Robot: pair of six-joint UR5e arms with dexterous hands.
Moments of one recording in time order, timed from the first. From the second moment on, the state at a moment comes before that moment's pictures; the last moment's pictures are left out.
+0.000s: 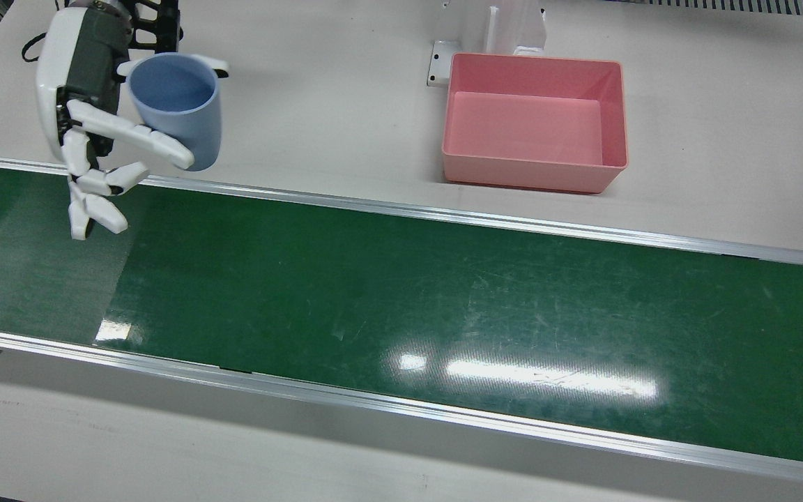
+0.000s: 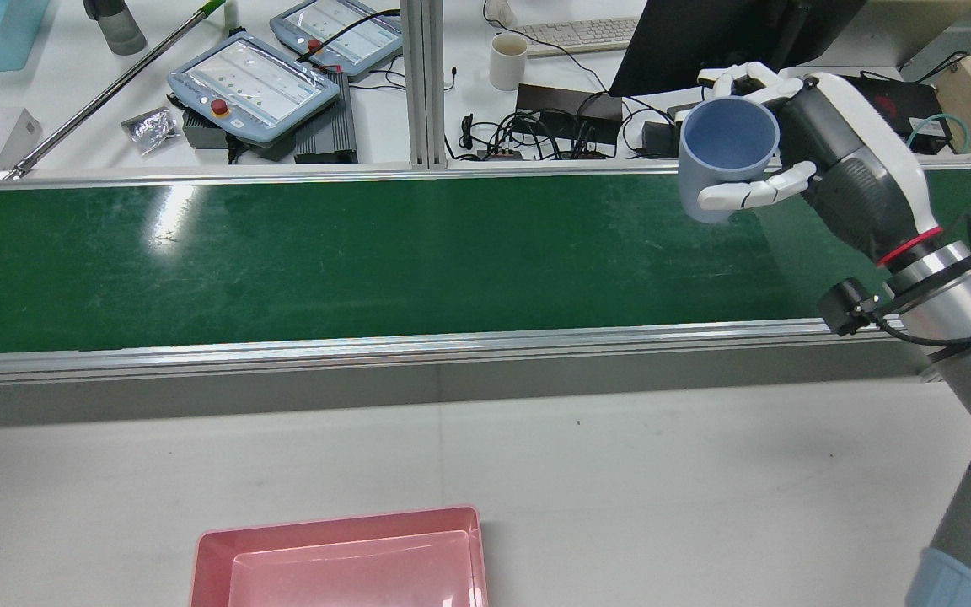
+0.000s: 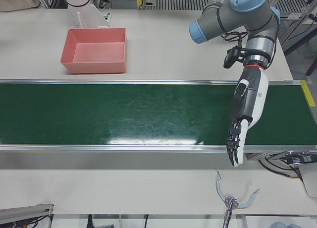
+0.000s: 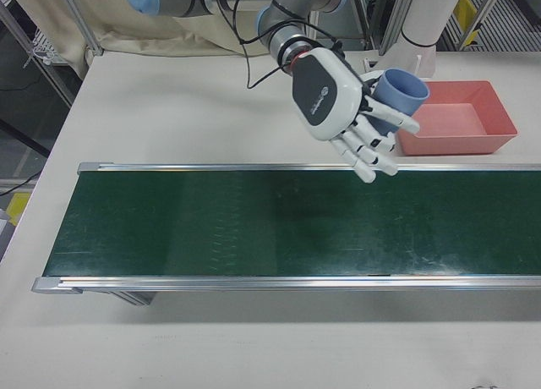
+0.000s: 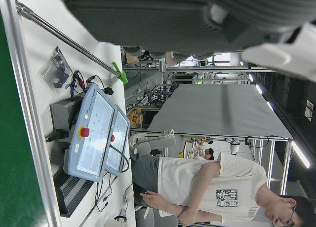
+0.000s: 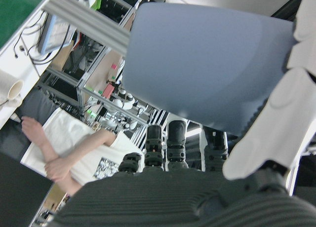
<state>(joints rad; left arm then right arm) -1.41 -1.78 -1.72 0.31 1.79 0.00 0.78 -1.39 2.33 -3.64 -0.98 -0.74</state>
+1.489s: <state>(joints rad) -1.41 -1.78 -1.72 0.31 1.79 0.00 0.10 -1.17 2.14 -3.39 -0.73 -1.21</state>
